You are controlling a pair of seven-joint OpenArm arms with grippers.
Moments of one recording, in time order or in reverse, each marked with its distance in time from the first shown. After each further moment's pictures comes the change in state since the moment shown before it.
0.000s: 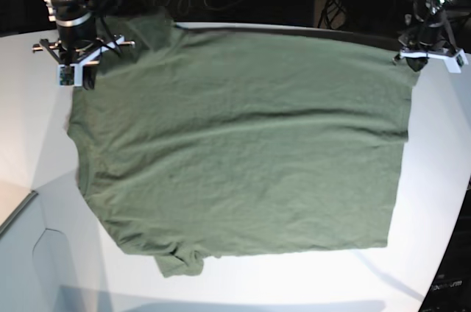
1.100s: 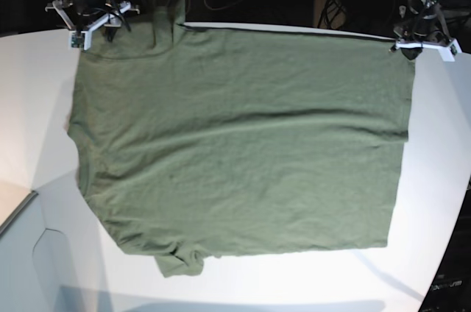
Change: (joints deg) left arm -0.3 -0.5 0.3 -8.5 -0.6 -0.8 -3.0; right arm -4.0 0.6 -1.2 -12.7 0.0 -8.6 0.8
